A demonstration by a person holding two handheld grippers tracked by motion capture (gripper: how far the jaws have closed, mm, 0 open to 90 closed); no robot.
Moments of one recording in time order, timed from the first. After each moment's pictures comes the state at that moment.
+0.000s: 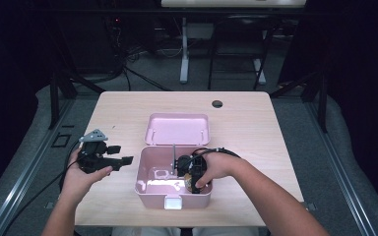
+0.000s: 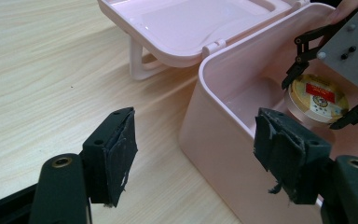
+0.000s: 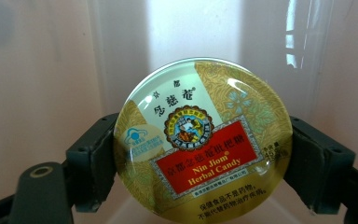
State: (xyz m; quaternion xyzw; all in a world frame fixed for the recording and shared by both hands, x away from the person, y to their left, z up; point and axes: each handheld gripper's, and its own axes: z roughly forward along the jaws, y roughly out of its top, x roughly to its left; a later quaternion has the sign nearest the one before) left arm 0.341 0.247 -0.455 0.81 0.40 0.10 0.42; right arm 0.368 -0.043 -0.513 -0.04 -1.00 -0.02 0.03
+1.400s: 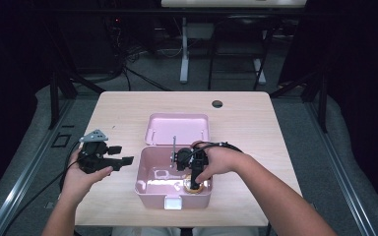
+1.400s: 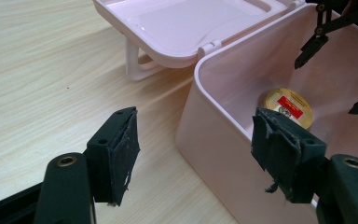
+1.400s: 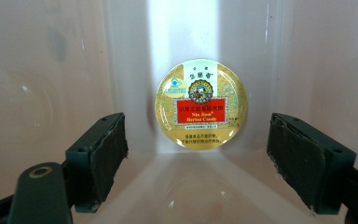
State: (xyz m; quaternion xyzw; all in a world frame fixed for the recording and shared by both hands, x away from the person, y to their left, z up) left arm 0.340 0.245 -0.455 0.81 0.40 0.09 0.42; right arm 0.364 -0.045 -0.475 -0.05 -1.00 -0.05 0.00
